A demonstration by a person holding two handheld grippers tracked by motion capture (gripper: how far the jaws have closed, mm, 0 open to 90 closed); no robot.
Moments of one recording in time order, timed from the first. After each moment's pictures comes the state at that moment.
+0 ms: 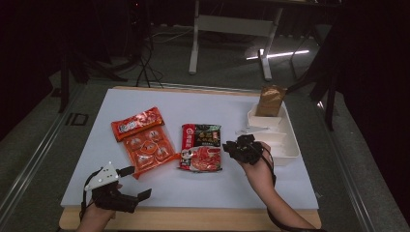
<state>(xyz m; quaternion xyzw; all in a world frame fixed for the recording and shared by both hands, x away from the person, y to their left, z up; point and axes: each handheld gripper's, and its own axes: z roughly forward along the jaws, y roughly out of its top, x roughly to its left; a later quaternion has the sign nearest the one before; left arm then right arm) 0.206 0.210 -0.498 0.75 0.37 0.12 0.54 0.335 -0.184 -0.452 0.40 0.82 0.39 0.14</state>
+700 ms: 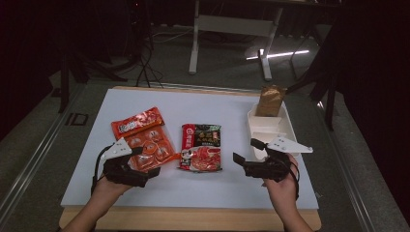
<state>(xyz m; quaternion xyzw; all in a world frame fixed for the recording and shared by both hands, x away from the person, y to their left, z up) 0.264 0.191 -0.464 0.77 0.37 0.12 0.51 0.272 -0.229 -0.412 0.35 0.75 0.53 0.16</state>
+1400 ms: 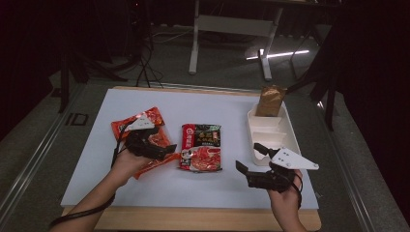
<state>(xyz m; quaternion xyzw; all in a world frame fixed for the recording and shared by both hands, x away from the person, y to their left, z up) 0.339 0.154 -0.456 0.79 0.37 0.11 0.48 0.251 -0.236 -0.421 0.30 0.75 0.55 0.22</state>
